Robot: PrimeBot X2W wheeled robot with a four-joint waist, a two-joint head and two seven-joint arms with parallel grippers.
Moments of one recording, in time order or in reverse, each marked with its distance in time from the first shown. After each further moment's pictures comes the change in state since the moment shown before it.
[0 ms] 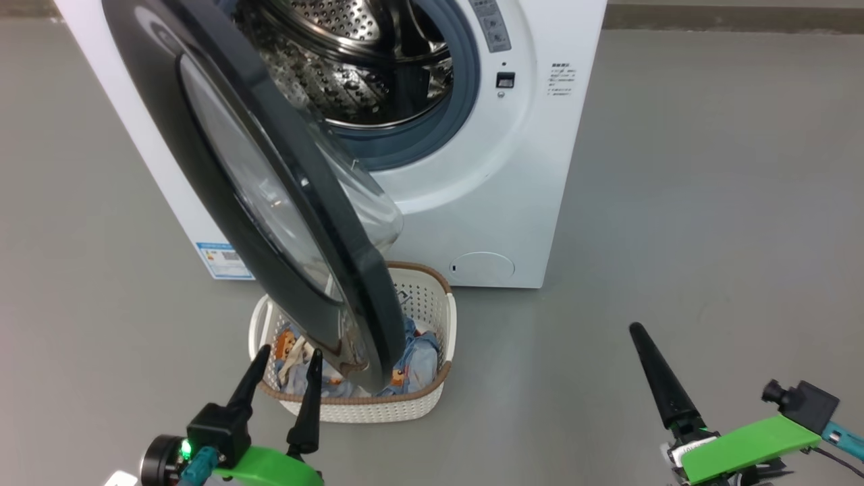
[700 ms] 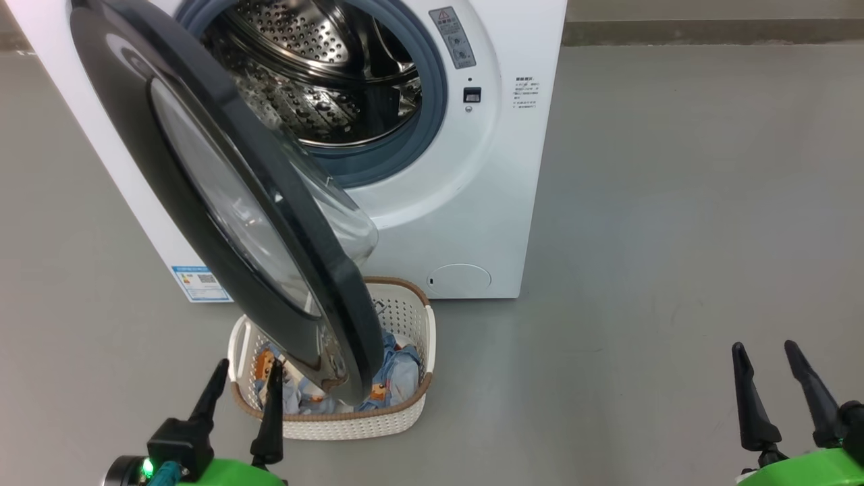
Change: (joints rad) left arm 0.038 0.028 0.078 -0.012 -0.001 0.005 0.000; right arm 0.132 0.181 -0.568 0.033 -1.179 0.000 -0.014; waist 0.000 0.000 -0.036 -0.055
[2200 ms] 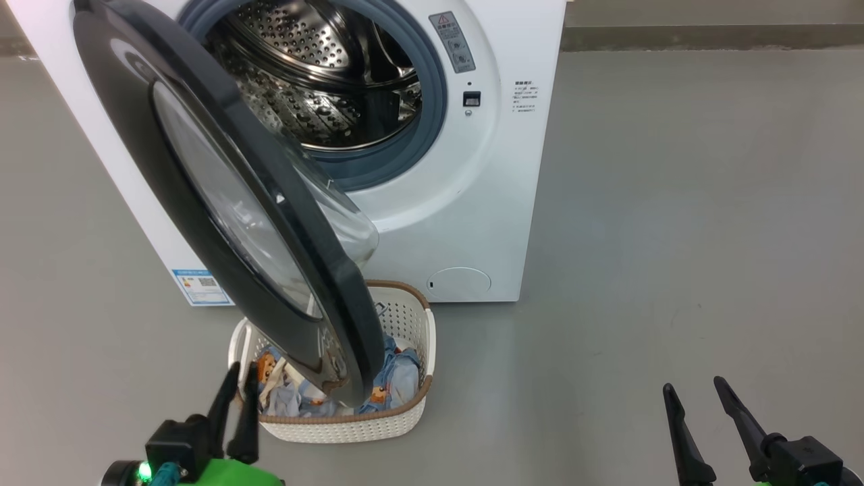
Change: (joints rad) left arm 0.005 0.000 0.001 0.007 0.001 0.025 0.000; right arm 0.086 0.119 0.057 -0.071 -0.189 0.000 0.033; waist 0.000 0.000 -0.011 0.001
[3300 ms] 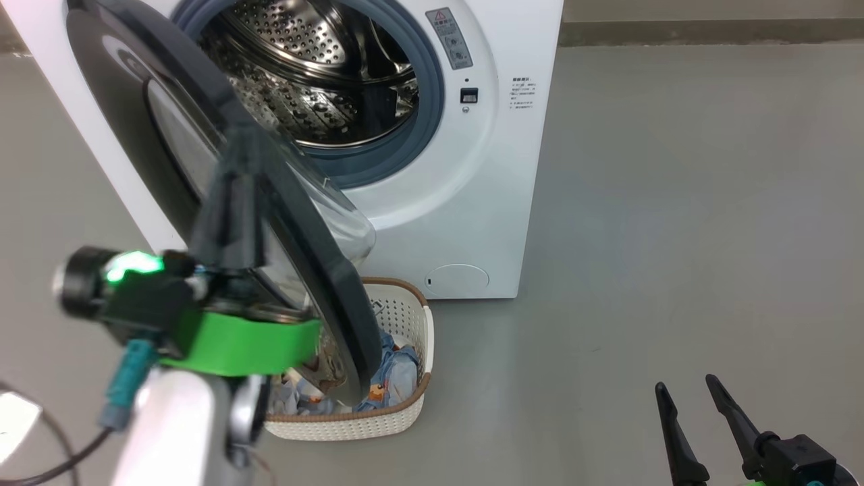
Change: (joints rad) left arm -0.292 0.003 -0.055 -0.439 0.063 0.058 0.081; right arm 0.002 0.001 0.019 -0.014 0.004 0.000 0.006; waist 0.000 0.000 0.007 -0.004
